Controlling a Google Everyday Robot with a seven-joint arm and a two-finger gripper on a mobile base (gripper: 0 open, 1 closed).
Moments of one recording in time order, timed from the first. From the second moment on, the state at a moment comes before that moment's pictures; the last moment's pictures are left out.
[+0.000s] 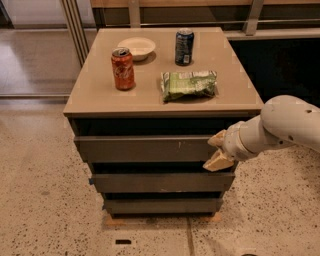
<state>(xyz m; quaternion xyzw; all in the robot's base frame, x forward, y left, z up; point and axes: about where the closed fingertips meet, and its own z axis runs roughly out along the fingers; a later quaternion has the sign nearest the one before) 0.531 -0.165 0.706 -0.59 0.76 0.07 0.28</state>
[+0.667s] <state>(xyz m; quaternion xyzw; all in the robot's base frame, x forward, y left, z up) 0.549 -0.146 0.695 -0.60 0.74 0.09 0.28</state>
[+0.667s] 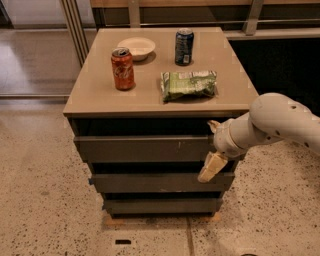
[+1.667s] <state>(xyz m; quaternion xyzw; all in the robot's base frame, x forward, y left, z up) 0.572 -0.114 0.657 -0.63 0.73 0.11 0.24</state>
